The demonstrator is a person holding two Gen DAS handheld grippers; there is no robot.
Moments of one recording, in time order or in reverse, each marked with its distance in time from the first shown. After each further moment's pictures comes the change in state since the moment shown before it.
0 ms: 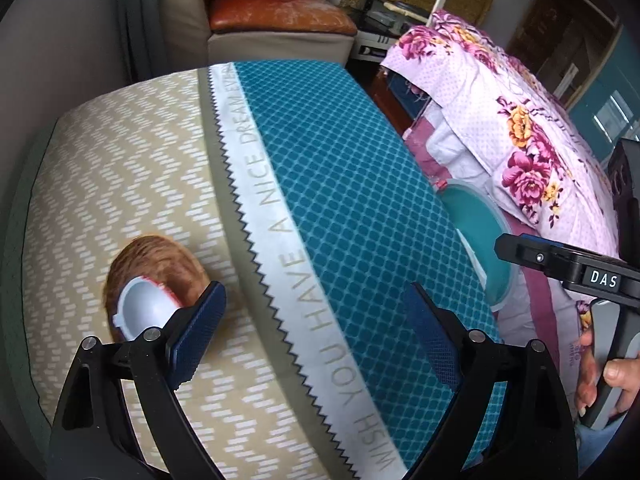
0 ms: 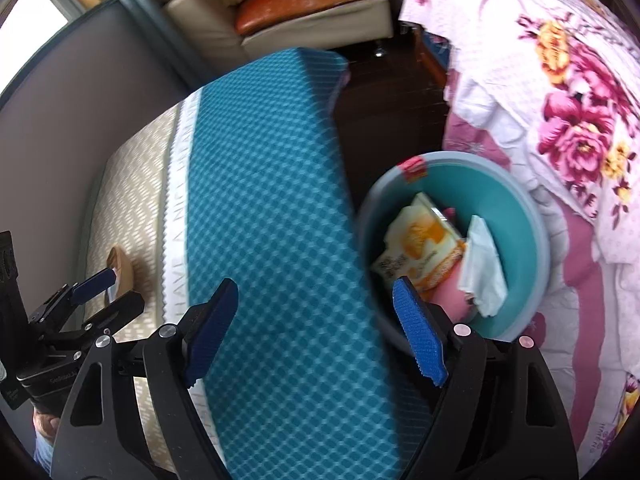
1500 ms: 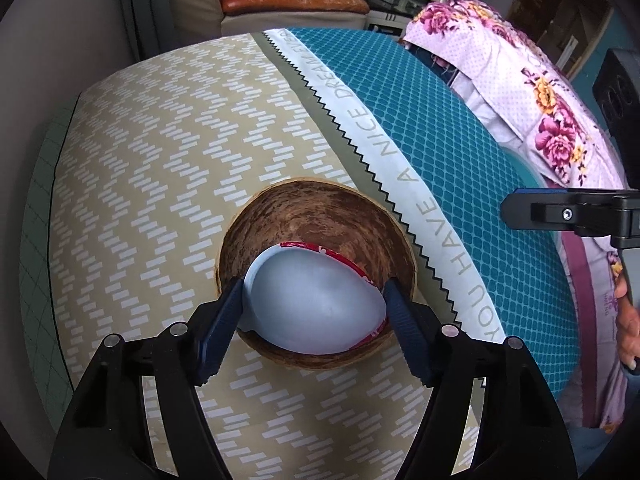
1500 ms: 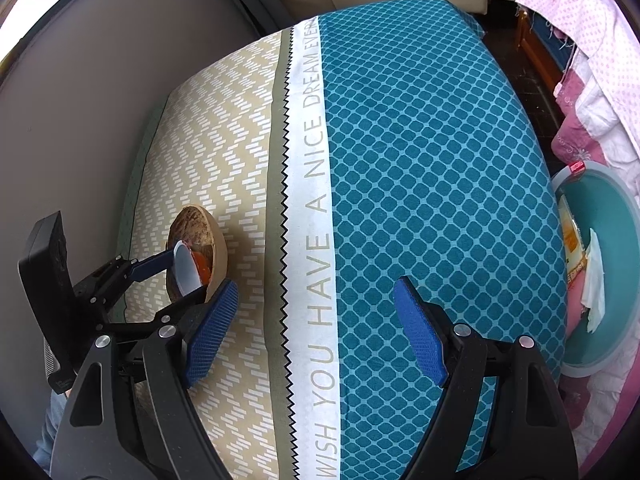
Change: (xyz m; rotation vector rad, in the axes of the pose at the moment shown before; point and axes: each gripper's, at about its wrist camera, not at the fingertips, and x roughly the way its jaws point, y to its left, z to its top) left arm 0.014 0.101 -0.020 0.078 0.055 0.012; right arm 0.074 0.128 0.004 -0.116 0.150 0.139
